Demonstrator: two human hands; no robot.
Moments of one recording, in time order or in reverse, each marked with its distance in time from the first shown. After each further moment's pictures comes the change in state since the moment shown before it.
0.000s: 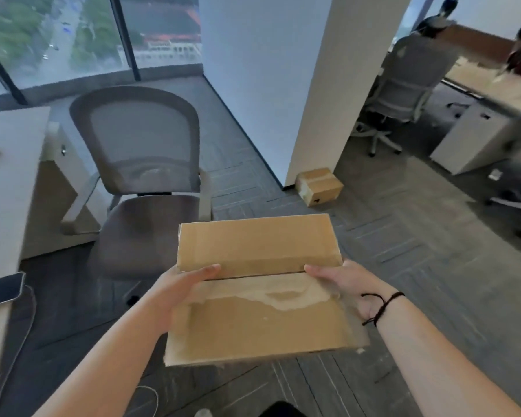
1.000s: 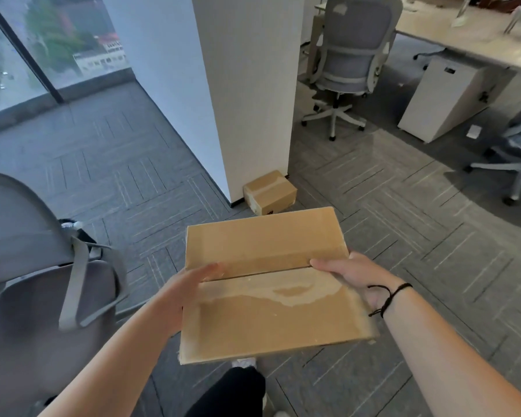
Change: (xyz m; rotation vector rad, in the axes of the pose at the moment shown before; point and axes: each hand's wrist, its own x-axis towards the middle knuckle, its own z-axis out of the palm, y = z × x) left_hand 0.269 0.146 0.439 0.140 -0.113 -0.130; right_hand 0.284 -0.075 -0.429 0.220 0.014 0.033
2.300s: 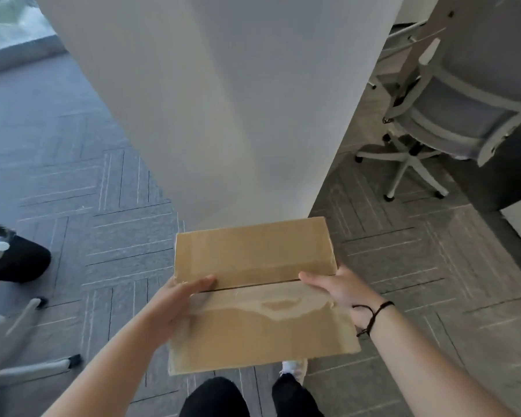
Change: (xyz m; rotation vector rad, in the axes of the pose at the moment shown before) left_hand 0.527 0.423 0.240 -0.308 0.228 -0.026; right_hand 0.653 -0.441 -0.224 -0.140 -0.285 0.114
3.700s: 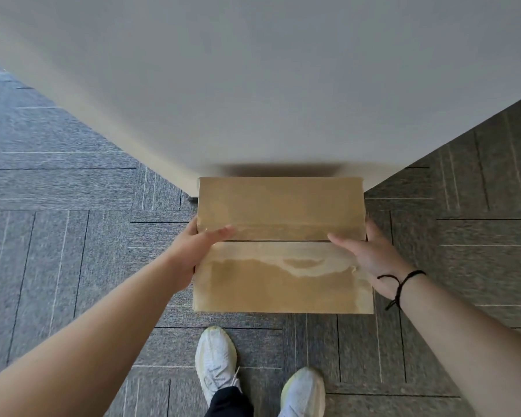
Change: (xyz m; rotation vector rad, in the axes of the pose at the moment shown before) left_hand 0.537 -0.211 -0.002 -0.072 0.156 -0.124; right_hand 0.553 0.211 -0.081 -0.254 0.037 0.038
